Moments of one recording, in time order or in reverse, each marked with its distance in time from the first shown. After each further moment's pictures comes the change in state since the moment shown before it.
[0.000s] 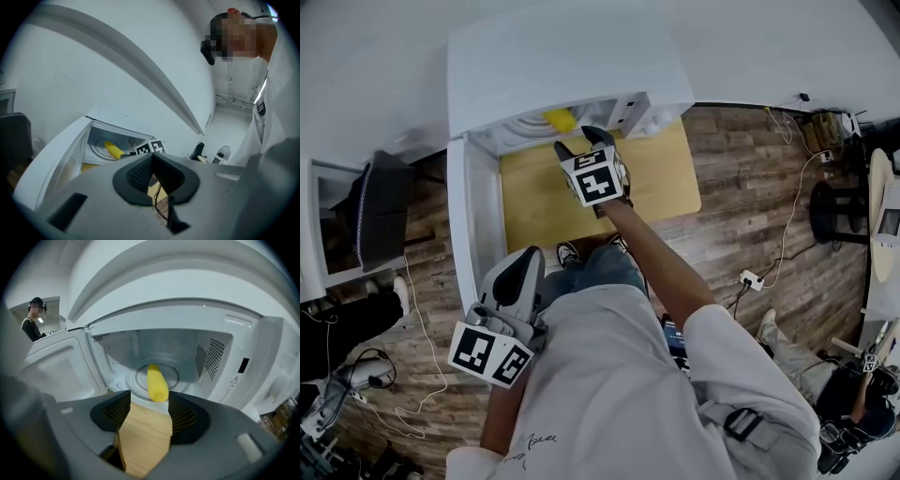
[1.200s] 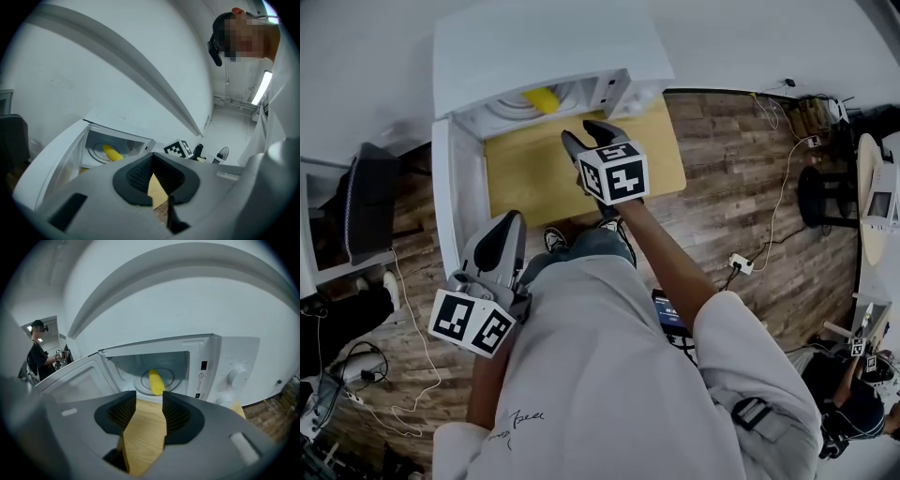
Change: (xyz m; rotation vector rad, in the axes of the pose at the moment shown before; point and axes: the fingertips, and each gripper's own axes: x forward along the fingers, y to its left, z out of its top) left arm 0.005 0.001 0.009 0.013 -0.036 -0.022; right arm -0.087 -0.006 0.002 0.155 -0.052 0.062
